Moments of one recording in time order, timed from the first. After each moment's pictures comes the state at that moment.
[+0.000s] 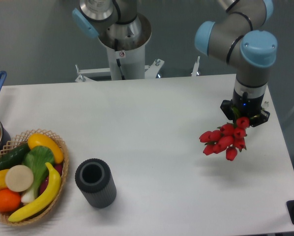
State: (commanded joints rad) arm 2.78 -1.95 -1.60 -0.97 1.55 1.27
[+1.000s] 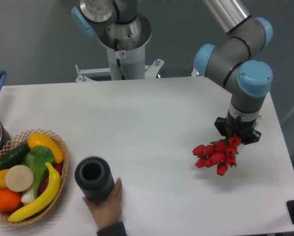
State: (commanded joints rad) arm 2.74 -2.06 -1.56 -0.98 1.56 1.25
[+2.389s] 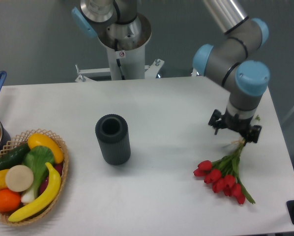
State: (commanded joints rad) arm 2.85 -2.01 -1.63 -0.90 1.54 1.27
